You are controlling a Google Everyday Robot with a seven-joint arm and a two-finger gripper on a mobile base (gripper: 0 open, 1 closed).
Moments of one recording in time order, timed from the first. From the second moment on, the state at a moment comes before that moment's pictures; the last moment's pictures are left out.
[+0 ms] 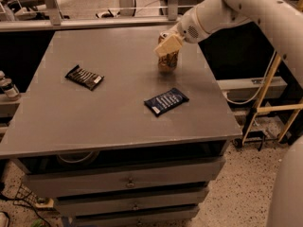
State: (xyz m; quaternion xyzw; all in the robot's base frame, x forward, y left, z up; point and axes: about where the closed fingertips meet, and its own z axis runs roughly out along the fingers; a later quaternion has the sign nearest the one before) arm 0.715 -0.047 0.914 -0.51 0.75 0.17 0.39
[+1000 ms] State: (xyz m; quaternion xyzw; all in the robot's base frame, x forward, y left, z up) arm 0.708 0.002 0.944 -0.55 0.70 0.18 0.42
